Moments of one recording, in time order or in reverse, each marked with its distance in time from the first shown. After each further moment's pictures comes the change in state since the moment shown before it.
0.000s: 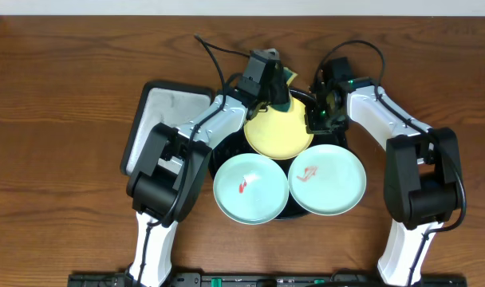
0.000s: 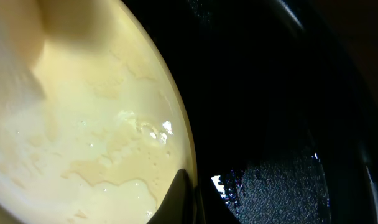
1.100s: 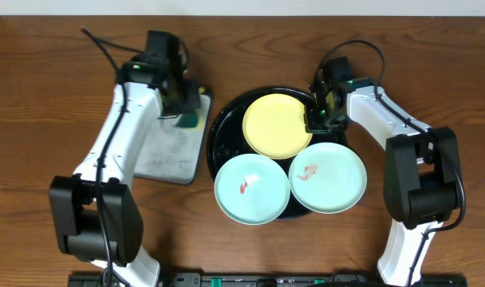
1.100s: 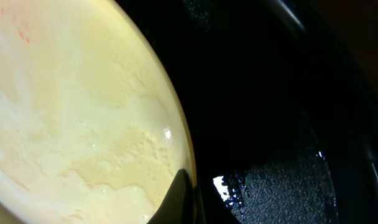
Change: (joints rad) left arm 0.341 -0.367 0.000 -0.809 -0.065 0.300; right arm -0.001 0.004 0.000 0.016 -0.013 0.010
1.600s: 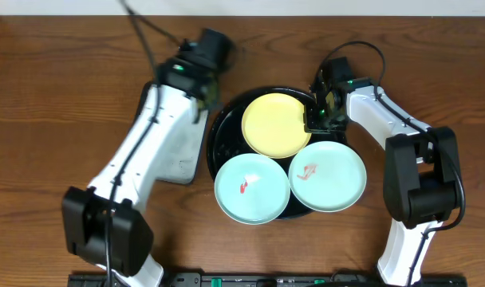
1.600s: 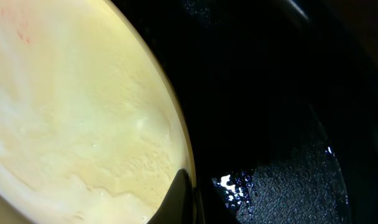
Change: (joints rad) left arm -0.171 -0.023 0.114 -0.188 -0.473 -0.075; right arm 0.000 0.004 0.000 0.000 -0.016 0.042
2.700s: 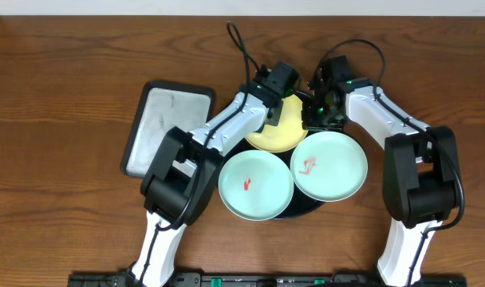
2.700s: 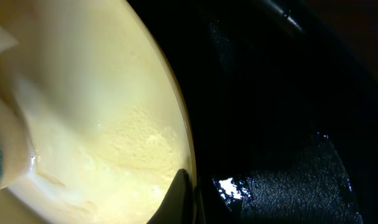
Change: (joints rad) left arm -0.267 0.427 0.039 0.404 0.028 0.045; right arm 0.002 0.003 -0.001 0.043 -0.020 0.011
